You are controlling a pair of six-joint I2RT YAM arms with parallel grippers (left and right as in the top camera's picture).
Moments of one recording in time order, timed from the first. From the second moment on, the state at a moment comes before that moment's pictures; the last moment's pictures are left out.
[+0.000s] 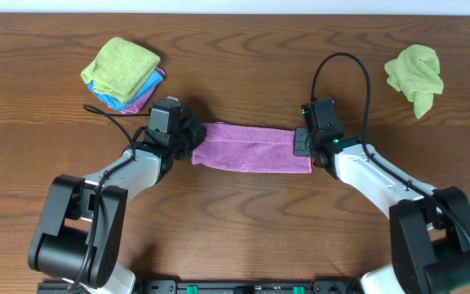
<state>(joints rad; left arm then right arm) -0.27 1.74 0.77 0.13 0.28 -0.96 0.32 1.68 0.87 -0.27 0.17 0.37</state>
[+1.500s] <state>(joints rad) -0.34 1.70 0.79 0.10 0.30 -0.90 0.19 1.58 0.89 -0.41 -0.14 0.49</state>
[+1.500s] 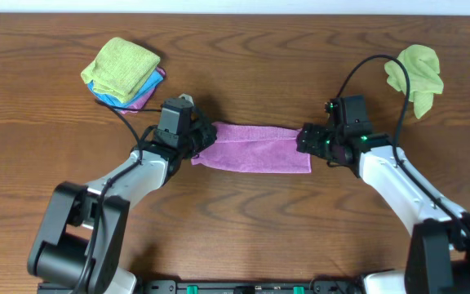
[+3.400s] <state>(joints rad) -0.34 1.80 0.80 0.08 0.25 -0.90 0.18 1.79 0.92 -0.20 -0.24 0.68</state>
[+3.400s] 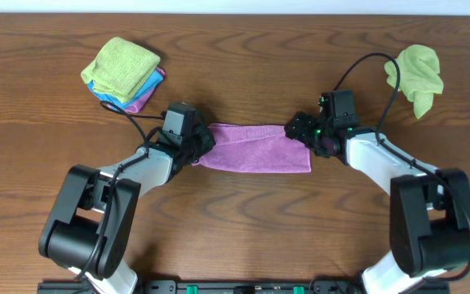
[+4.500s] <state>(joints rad) -0.34 1.80 0.80 0.08 0.26 -0.90 0.26 1.68 0.99 -0.34 -0.33 0.50</state>
